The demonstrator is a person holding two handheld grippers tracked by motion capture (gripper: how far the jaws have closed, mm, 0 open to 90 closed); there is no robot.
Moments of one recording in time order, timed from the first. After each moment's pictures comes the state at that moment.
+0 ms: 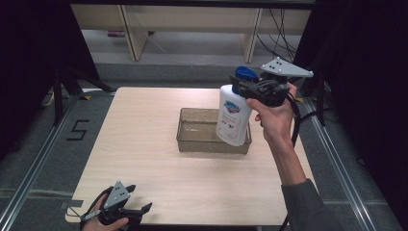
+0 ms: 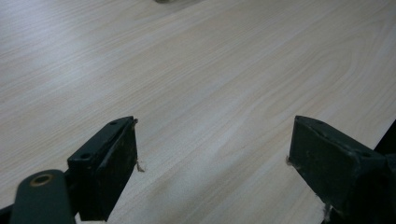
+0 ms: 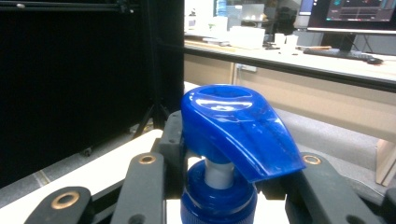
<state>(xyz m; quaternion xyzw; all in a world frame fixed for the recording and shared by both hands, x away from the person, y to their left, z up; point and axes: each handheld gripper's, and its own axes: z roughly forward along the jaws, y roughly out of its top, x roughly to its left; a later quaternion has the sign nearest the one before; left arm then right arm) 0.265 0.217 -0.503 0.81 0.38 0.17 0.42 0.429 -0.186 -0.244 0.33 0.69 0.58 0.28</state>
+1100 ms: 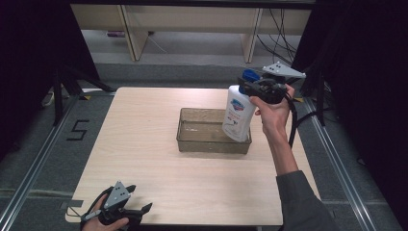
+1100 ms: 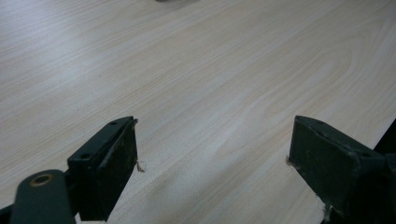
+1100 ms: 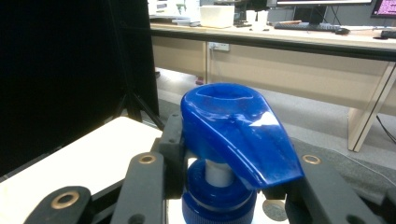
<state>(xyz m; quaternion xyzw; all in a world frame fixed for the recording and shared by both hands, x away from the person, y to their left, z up) 0.266 0.218 -0.504 0.81 0.37 0.17 0.41 0.476 -0.206 -0.287 0.39 0.68 0.55 0.28</state>
